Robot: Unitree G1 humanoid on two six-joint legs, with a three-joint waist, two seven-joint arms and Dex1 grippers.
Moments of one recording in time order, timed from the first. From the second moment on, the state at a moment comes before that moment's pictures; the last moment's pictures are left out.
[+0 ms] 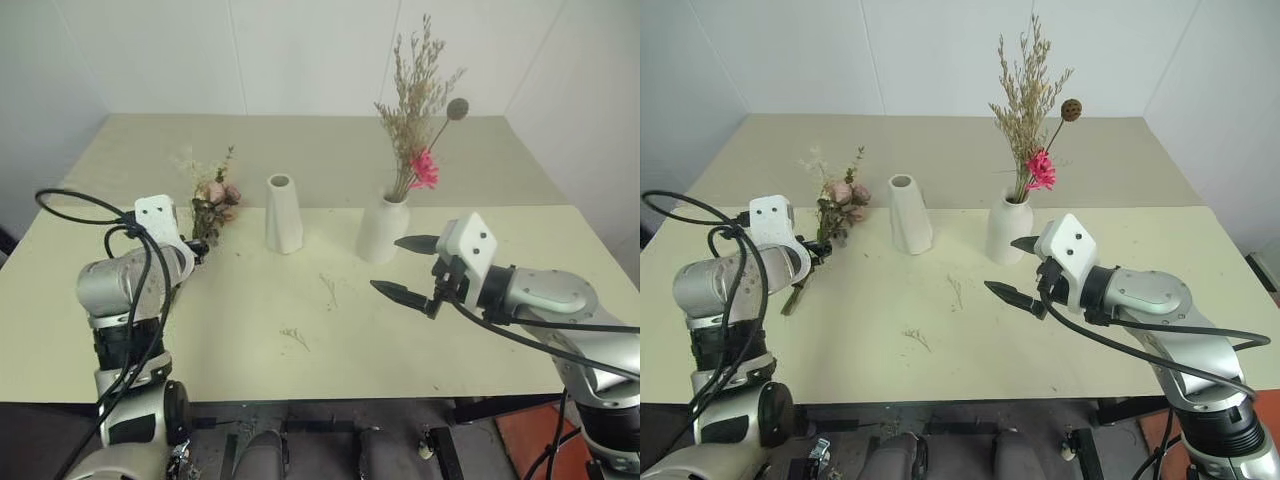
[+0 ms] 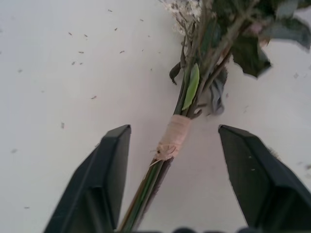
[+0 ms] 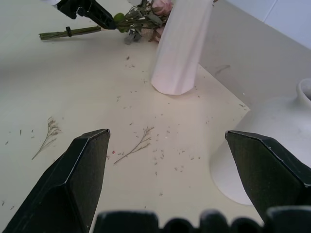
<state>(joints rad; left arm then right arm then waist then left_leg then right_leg) -0.68 0.40 0.34 -0.05 -0.35 1.31 0.17 -0.34 -0.75 -0.01 -0.54 0.46 0.65 0.72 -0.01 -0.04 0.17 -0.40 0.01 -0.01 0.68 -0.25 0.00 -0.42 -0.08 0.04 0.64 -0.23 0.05</state>
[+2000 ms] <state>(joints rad) -1.31 0.39 0.56 1.14 -0.63 0.13 -0.96 -0.09 -0.72 -0.19 -0.78 0.57 0.73 0.53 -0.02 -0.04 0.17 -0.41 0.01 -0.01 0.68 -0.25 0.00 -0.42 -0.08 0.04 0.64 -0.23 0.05</state>
